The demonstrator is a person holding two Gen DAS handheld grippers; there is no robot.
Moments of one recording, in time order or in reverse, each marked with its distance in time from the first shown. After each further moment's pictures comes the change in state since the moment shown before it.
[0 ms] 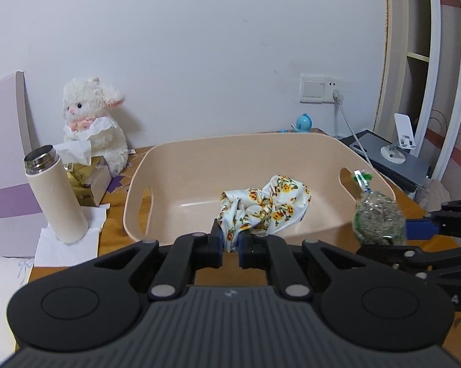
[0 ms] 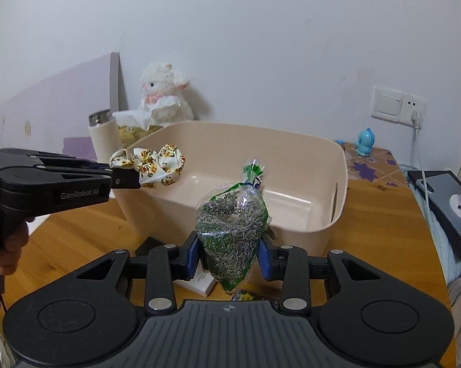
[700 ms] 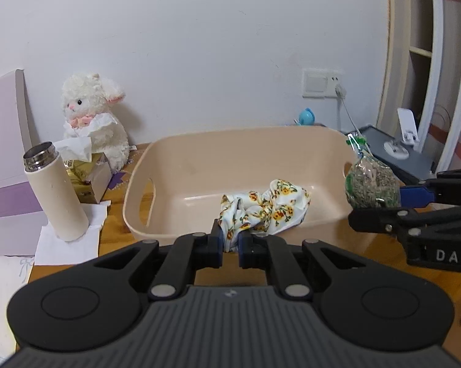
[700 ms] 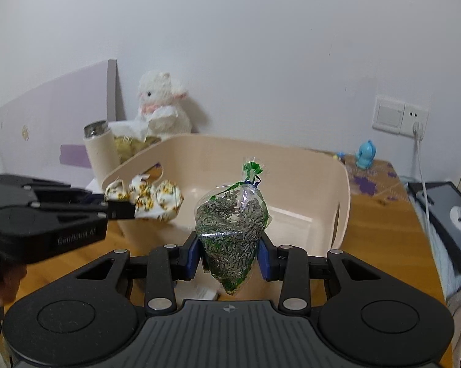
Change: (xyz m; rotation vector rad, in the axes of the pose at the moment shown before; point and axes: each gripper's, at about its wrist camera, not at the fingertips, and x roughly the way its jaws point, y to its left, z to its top) left arm 0.009 0.002 0.001 -0.004 0.002 0.016; right arm 0.008 0.002 0.025 0.002 -0.036 -0.021
